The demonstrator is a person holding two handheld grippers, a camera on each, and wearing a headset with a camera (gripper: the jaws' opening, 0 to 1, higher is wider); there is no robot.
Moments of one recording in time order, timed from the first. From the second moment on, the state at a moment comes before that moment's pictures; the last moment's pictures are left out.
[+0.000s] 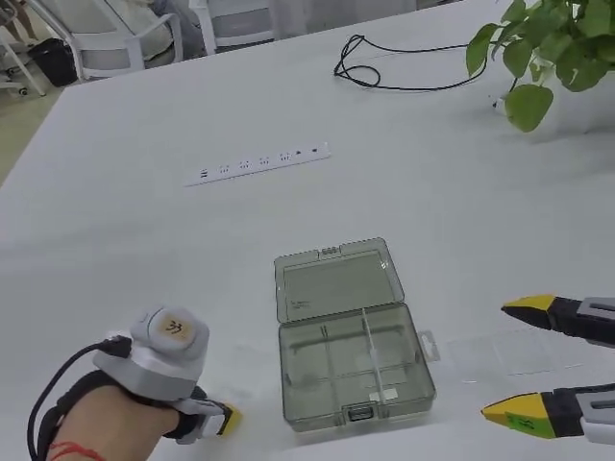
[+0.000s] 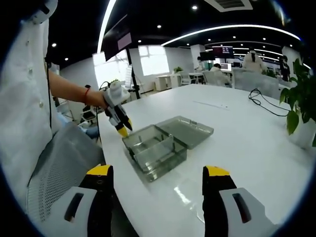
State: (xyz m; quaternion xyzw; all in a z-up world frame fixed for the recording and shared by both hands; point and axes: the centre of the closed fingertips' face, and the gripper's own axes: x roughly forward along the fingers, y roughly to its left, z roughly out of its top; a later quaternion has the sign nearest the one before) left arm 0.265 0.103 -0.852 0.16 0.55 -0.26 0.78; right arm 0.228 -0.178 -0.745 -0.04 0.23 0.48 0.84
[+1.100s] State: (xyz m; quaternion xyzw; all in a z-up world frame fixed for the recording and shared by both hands) left arm 0.268 0.096 -0.815 0.05 0.49 -0.27 0.83; right arm 0.228 -0.149 -0.727 -0.05 0.24 0.49 0.83
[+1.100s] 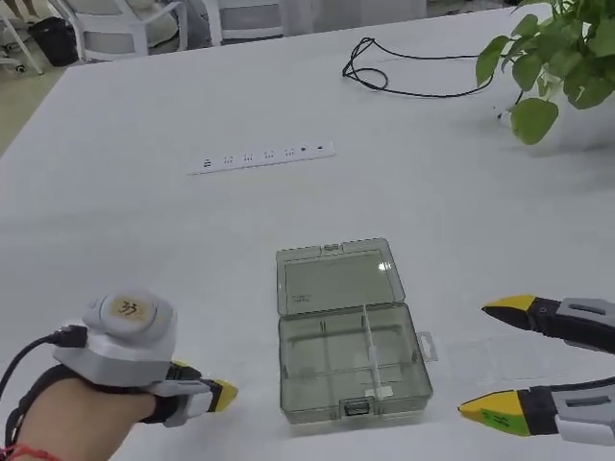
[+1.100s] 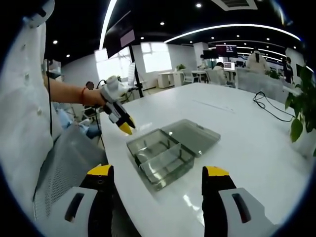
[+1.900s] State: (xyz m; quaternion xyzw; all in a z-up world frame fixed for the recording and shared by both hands) left arm 0.271 0.045 -0.748 -0.06 0.39 -0.33 0.86; right arm 0.252 -0.079 -0.689 0.05 0.25 0.47 0.84
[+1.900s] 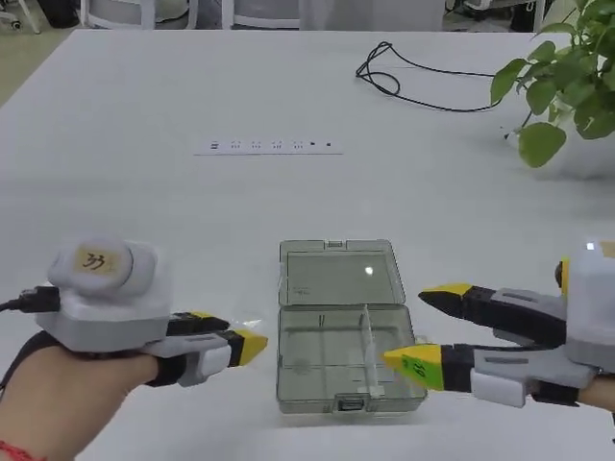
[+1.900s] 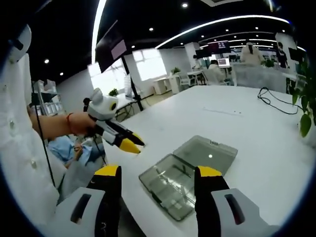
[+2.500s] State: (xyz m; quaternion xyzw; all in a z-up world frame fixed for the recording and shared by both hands) left arm 0.264 -0.005 -0.721 -0.10 0.34 -0.39 0.85; right arm 0.273 -0.038 -0.696 0.13 0.29 0.41 0.85
